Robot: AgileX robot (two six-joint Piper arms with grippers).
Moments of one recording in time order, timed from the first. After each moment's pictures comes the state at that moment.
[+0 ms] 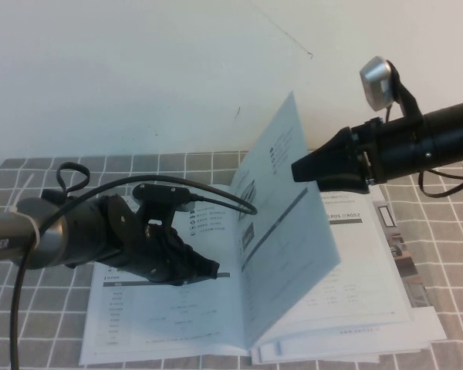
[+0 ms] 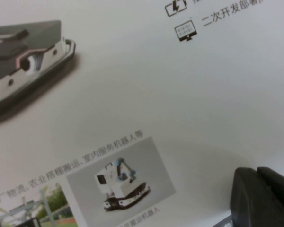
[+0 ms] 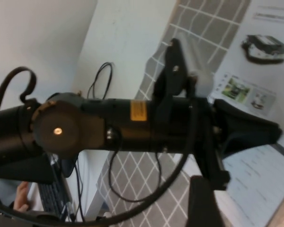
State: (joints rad) right arm 0.15 1.99 -1.41 1.31 1.25 -0.88; left arm -0.39 1.92 -1.04 -0.59 0.29 0.41
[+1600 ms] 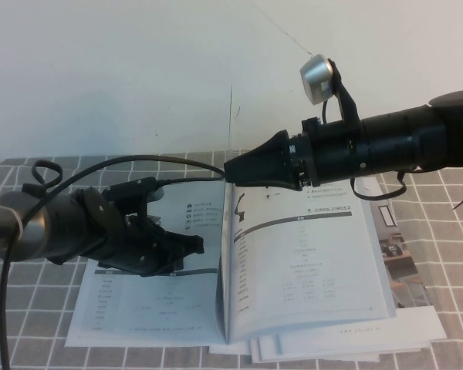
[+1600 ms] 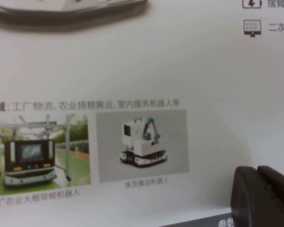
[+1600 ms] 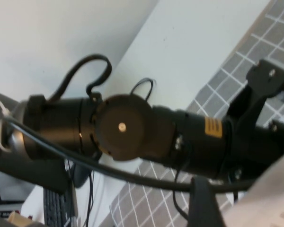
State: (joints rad) right arm 0.34 1.99 -1.41 1.51 1.16 -1.11; left arm -0.29 1.91 -1.04 -0.71 0.29 0.28
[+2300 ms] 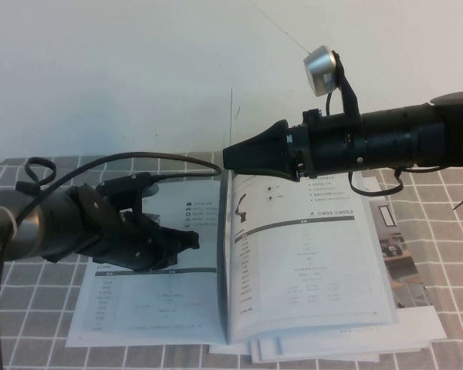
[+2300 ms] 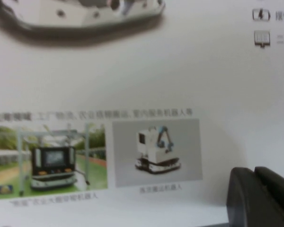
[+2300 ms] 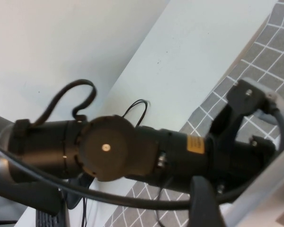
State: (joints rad) right arm 0.34 1.99 -1.41 1.58 1.12 -1.14; left arm -0.29 1.88 -1.03 -0.73 0.28 0.29
